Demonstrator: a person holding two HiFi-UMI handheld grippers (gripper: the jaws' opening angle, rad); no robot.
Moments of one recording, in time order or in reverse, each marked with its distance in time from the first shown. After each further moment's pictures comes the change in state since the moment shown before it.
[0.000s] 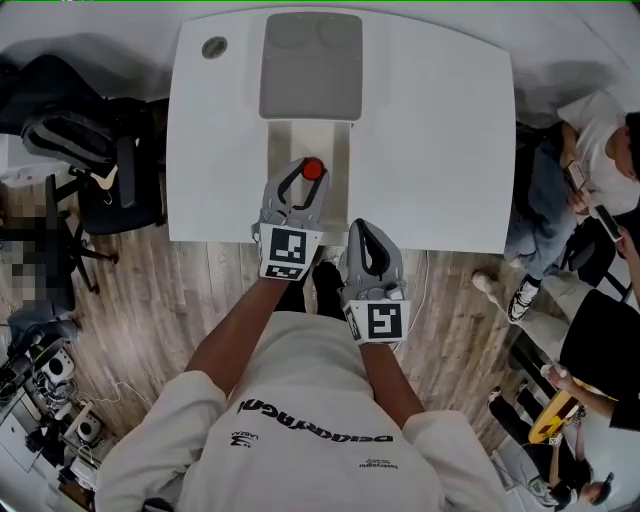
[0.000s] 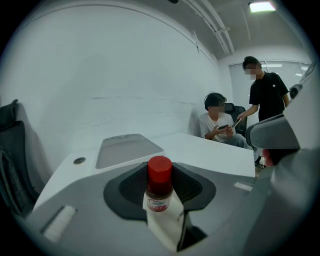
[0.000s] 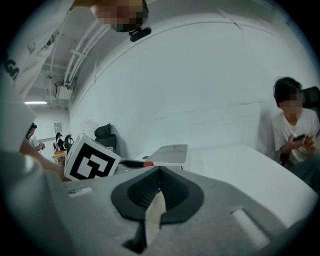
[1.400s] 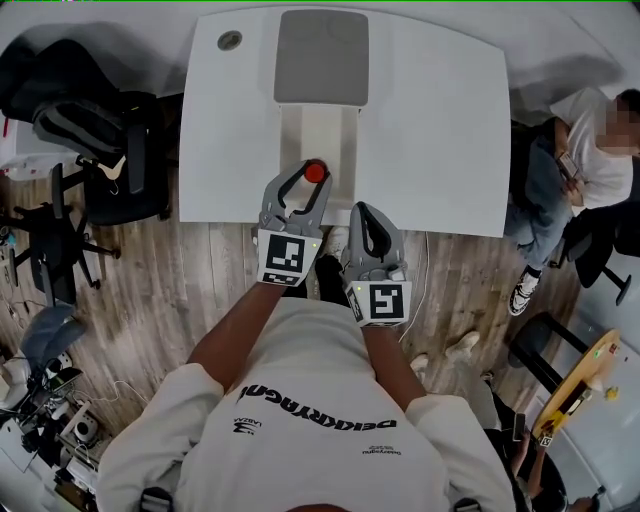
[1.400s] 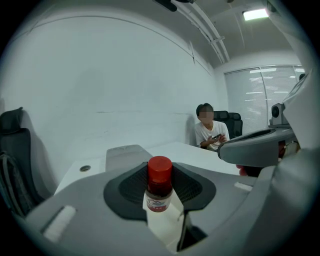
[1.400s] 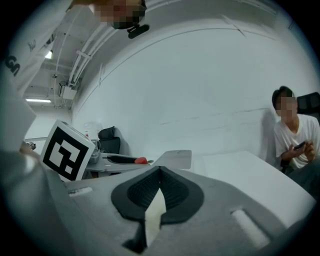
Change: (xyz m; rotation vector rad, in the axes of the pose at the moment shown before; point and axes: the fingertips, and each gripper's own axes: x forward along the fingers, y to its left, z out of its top) left arm -0.070 -0.020 0.032 0.016 -0.087 -0.017; right arm -0.025 0.022 0.014 -0.019 -0.050 0.012
